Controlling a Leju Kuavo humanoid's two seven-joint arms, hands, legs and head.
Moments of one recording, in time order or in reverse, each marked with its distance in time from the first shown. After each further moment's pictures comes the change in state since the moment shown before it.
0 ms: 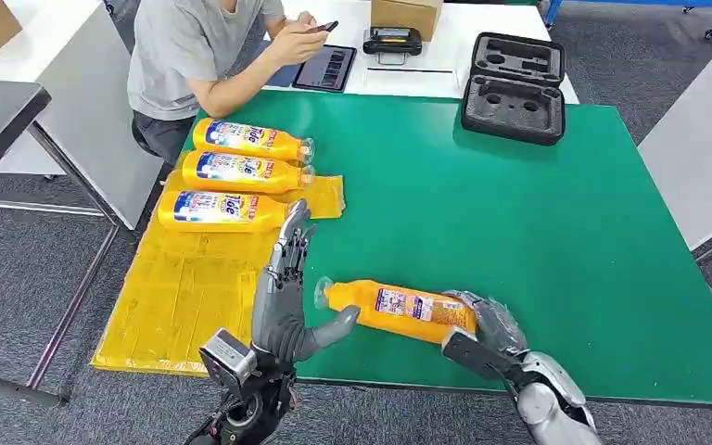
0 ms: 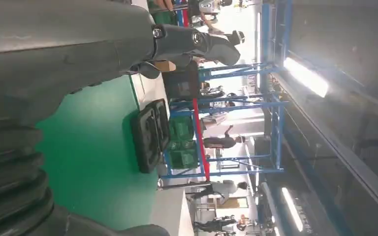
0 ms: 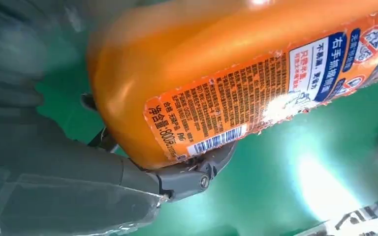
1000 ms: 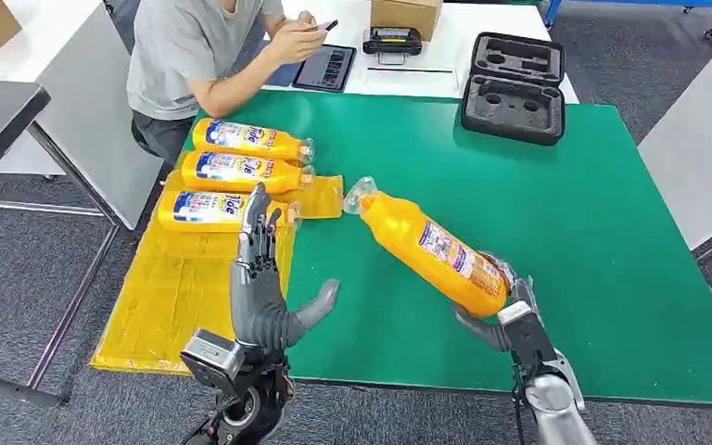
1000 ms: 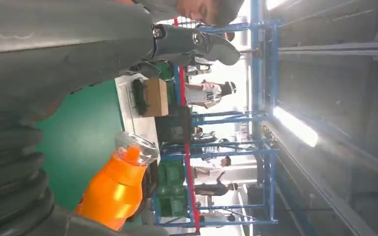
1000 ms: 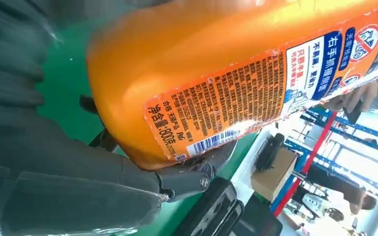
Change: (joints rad) left arm -0.008 -0.001 -0.010 -0.062 -0.006 0.218 0.000; right arm 0.017 0.099 -0.155 -0.088 -0.379 -0.018 -0.160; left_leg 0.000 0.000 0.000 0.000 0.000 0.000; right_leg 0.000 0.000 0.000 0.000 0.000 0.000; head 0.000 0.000
